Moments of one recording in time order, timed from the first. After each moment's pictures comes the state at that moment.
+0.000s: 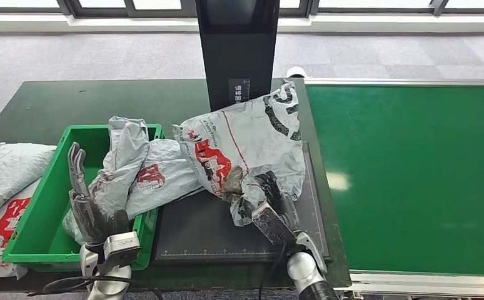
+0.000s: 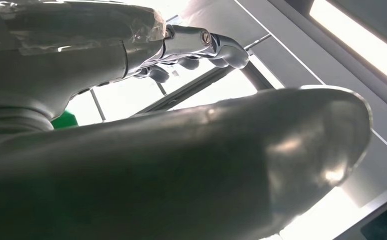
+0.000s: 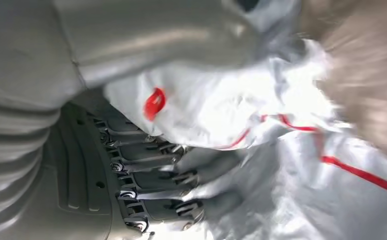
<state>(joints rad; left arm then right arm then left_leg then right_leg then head) -0.01 -0.38 -0.07 -1.58 -0.59 0.70 -0.70 -0.18 0.31 0.10 -0.89 0.58 -0.09 -0.56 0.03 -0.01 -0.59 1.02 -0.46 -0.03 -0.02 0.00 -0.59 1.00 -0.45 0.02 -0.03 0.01</state>
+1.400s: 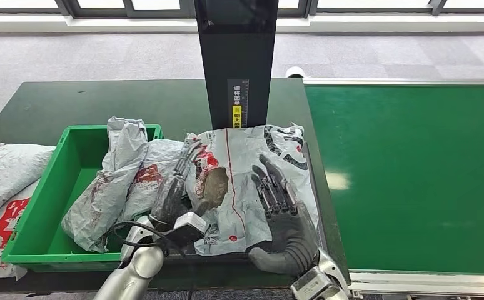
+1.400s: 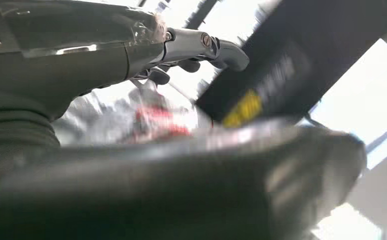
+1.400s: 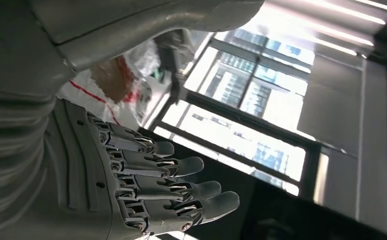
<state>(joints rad) -0.20 -0.29 -0.36 -1.30 -0.73 0.29 -0.46 0.07 0.20 0.31 -1.61 0.32 0.09 -0.70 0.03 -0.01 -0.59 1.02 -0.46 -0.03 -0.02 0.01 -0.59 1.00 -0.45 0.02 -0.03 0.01</state>
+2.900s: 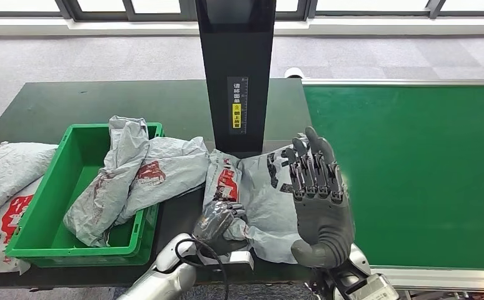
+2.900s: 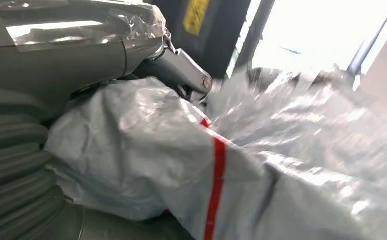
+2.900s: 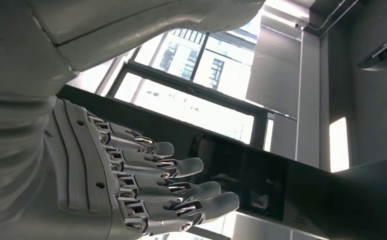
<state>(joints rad) -0.36 -0.36 -0.58 -0.76 -0.86 0.56 -0.51 0.02 0.16 0.30 -1.75 0.19 0.04 -0.70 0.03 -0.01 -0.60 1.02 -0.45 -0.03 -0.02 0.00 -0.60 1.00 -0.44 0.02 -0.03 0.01</state>
